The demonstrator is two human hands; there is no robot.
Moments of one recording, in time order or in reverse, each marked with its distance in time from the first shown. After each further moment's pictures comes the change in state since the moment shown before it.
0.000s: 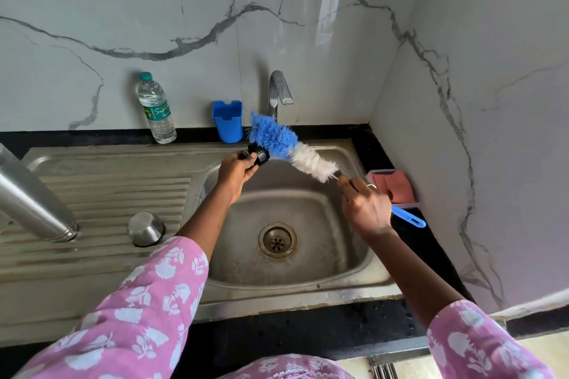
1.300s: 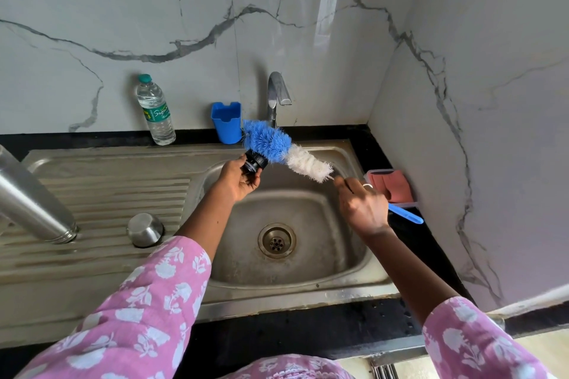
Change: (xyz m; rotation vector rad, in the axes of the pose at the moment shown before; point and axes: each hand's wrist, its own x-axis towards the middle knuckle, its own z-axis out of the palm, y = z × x) left_hand -0.006 0.008 0.000 -0.242 -0.003 -0.376; right_hand -0.001 0.001 0.002 -0.016 0.083 -0.086
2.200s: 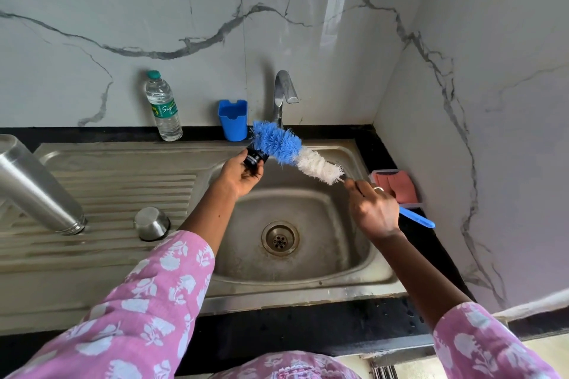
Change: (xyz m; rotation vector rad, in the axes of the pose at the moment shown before) left_hand -0.007 0.002 -0.003 -0.279 -0.031 0.029; right_hand -0.011 0.009 -0.002 0.011 0.025 -0.043
